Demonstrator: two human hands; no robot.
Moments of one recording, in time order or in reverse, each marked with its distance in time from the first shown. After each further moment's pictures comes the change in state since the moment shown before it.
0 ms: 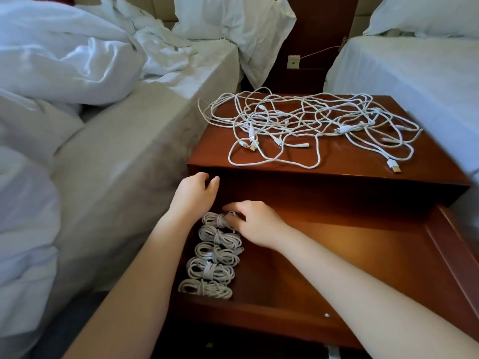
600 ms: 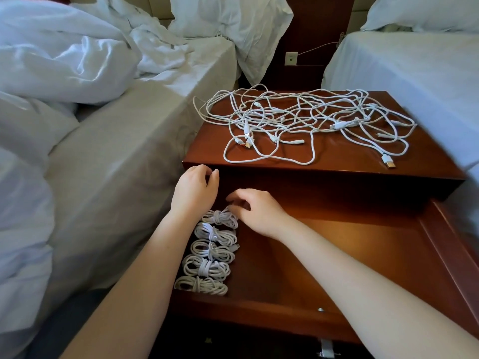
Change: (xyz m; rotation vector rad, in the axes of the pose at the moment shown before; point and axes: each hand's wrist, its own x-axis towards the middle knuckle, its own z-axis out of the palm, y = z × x) left_hand -0.006 0.013 0.004 -0.011 0.136 0.097; right_hand -0.002 0.007 -0.013 0.108 0.088 0.027
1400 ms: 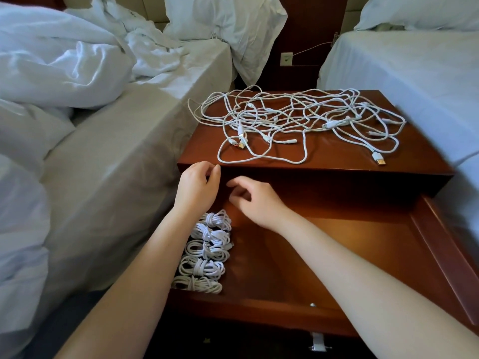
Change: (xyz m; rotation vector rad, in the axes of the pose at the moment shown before) left_hand -0.002 0.018 0.000 -0.131 0.073 0.090; right_hand 0.000 0.003 -0.012 0.135 0.114 -0.028
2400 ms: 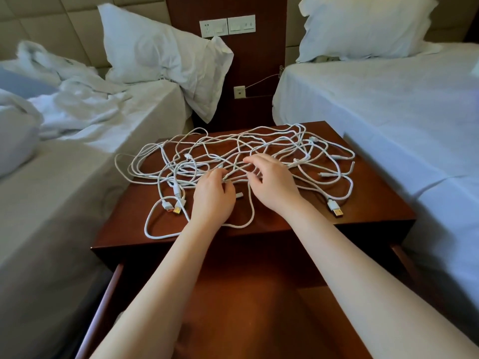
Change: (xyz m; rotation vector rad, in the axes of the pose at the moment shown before) left_hand 0.097 0.100 0.124 -0.027 -0.187 0.065; right_hand 0.090 0.086 -0.147 -0.331 0.489 -0.127
